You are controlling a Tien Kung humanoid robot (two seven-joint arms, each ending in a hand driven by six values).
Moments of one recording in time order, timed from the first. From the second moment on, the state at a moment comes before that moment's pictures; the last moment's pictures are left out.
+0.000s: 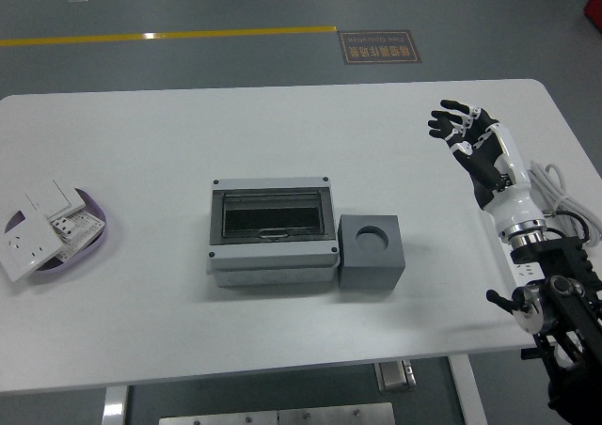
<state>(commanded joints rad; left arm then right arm) 0.04 0.13 -1.57 -0.18 1.43 -0.08 0.30 0.06 -0.18 1.37 1.47 -1.07 -0.04 0.25</state>
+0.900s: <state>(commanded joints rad) 0.03 0.13 -1.56 -0.18 1.42 -0.08 0.30 0.06 -0.18 1.31 1.43 -1.05 -0.08 0.28</state>
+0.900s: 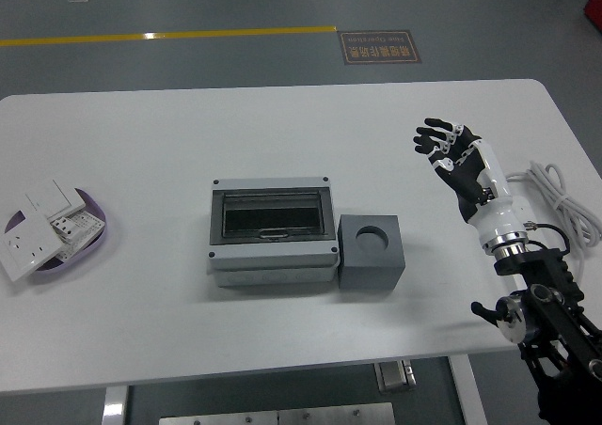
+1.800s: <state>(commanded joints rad) 0.05 0.13 -1.54 -0.18 1.39 -0.07 0.29 0.11 -0.19 1.27 1.42 -1.06 -0.09 0.27</state>
